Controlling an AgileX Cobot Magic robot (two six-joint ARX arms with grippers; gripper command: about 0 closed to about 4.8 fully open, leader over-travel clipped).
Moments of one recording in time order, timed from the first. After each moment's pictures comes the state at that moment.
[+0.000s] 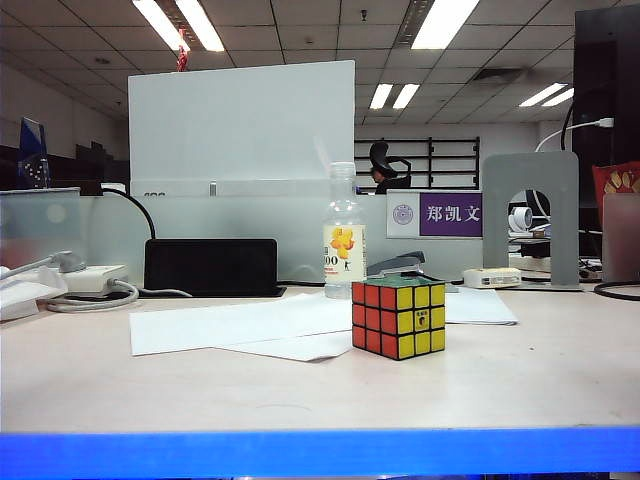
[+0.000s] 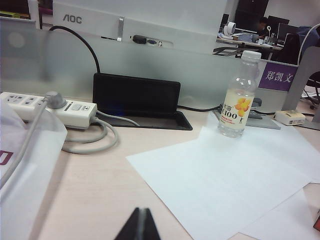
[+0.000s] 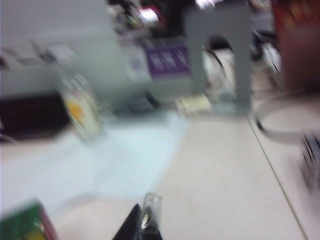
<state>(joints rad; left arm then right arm) -0.08 0.00 0.01 0.05 0.14 -0.13 0.06 0.03 0.09 0.00 -0.06 0.16</state>
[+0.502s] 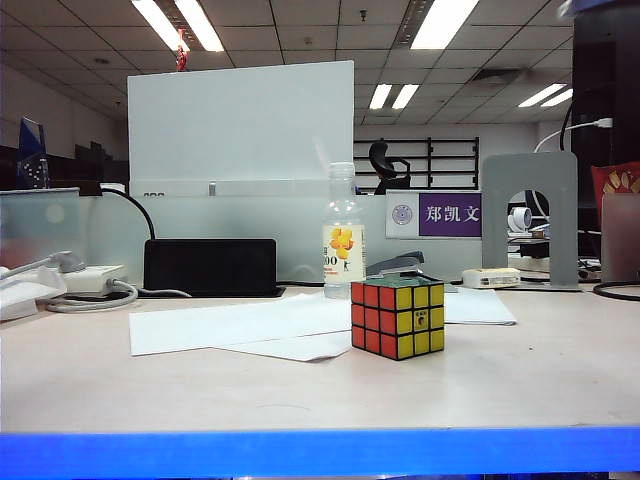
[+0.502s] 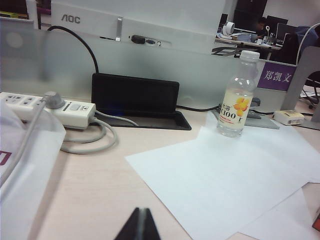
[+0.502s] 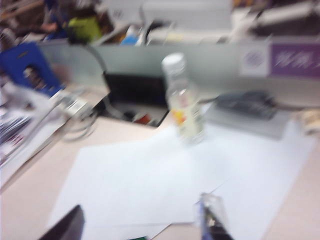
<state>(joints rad) -0.08 0.00 0.01 0.05 0.14 -0.13 0.06 0.98 0.93 -0.18 -0.49 0.13</state>
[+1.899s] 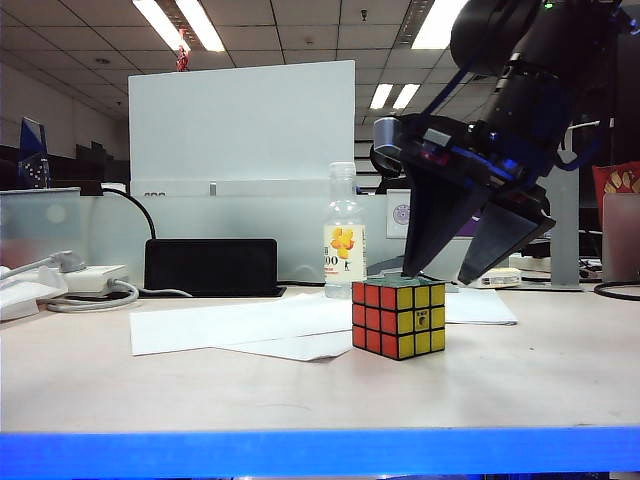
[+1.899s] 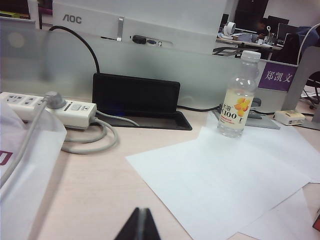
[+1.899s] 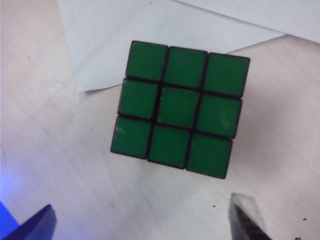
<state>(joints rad) -0.09 0.00 0.01 0.05 0.14 -0.13 0.44 1.57 1.09 -0.65 -0.29 -0.25</state>
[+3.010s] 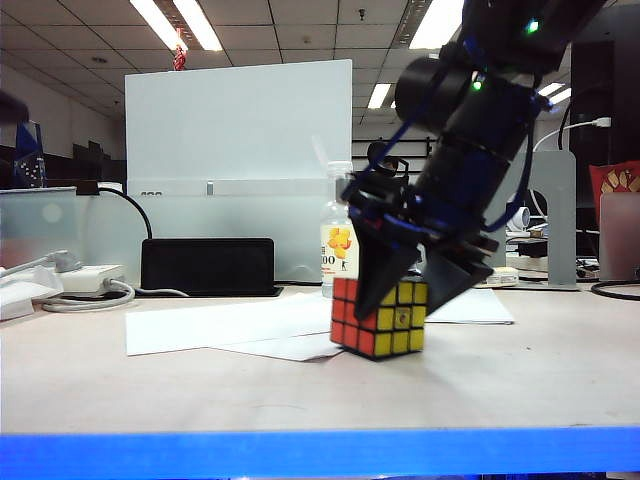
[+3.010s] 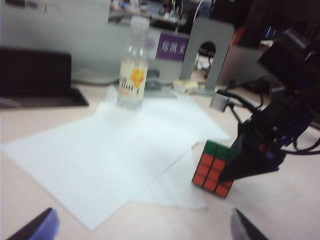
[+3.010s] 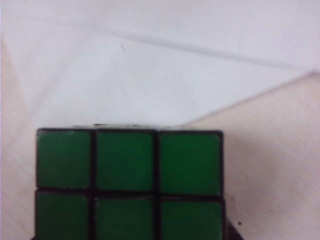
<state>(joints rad) -0.32 0.01 0.01 0.03 0.27 -0.18 0.50 1.77 1.16 -0.49 -0.26 -0.04</state>
